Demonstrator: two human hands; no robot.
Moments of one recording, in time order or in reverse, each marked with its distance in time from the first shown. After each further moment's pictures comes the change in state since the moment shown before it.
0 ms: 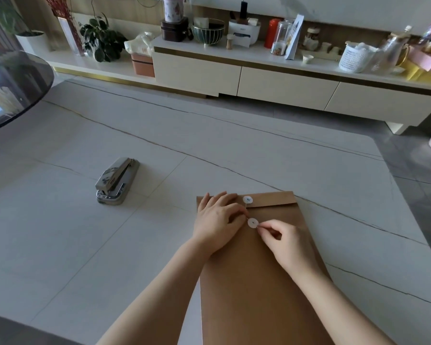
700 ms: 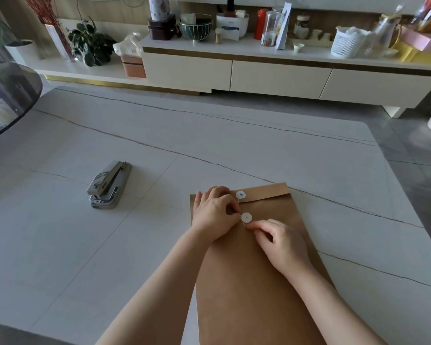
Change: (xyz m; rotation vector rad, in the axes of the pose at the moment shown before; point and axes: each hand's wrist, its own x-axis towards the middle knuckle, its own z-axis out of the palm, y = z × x) left_hand 0.012 0.013 -0.004 -0.013 -0.061 -0.135; right_hand -0.008 0.013 0.008 -0.012 -0.032 -0.096
